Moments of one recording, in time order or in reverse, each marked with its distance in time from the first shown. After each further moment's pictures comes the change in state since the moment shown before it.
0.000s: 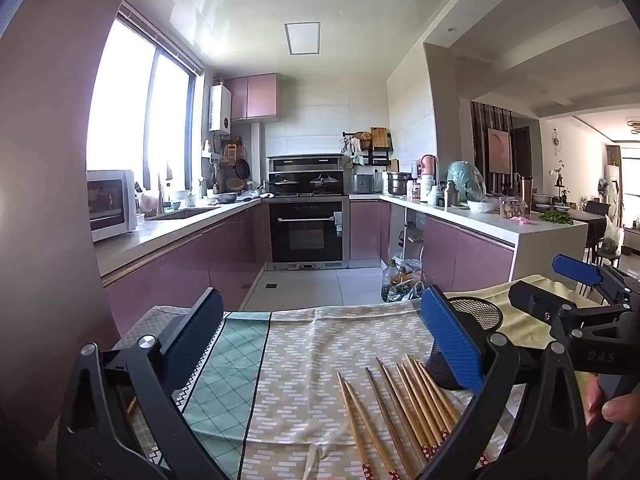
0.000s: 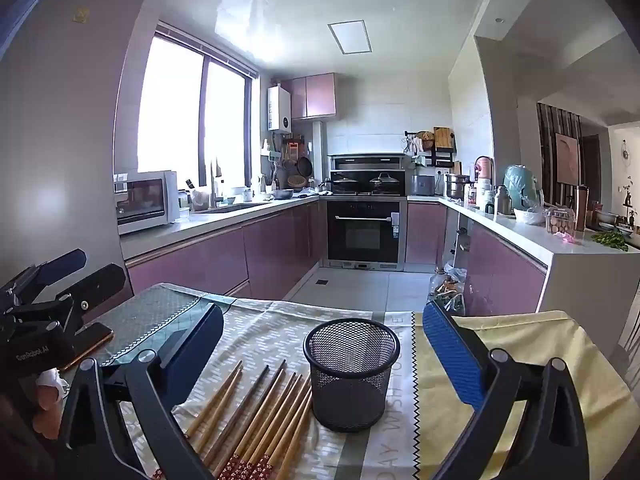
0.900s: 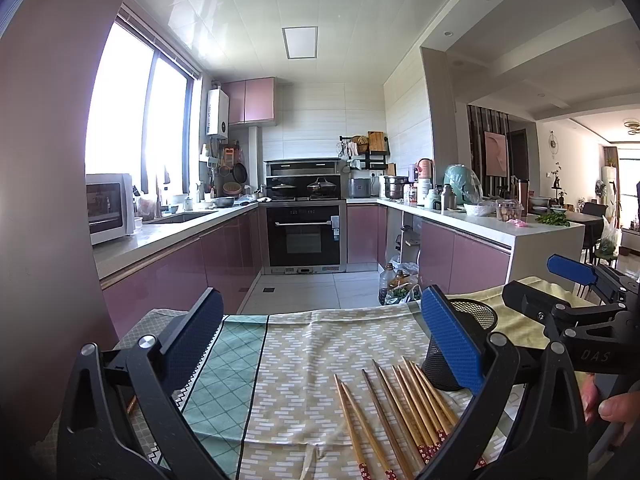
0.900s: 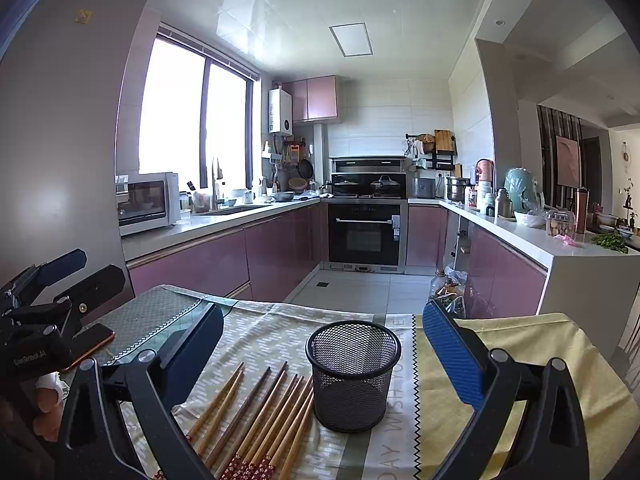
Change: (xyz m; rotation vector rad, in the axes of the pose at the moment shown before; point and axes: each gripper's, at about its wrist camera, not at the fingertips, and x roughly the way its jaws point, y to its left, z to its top) left arm 0.000 -0.003 -0.003 0.004 -0.019 -0.008; right arm -0.003 0.002 0.001 -0.001 -0.008 0.005
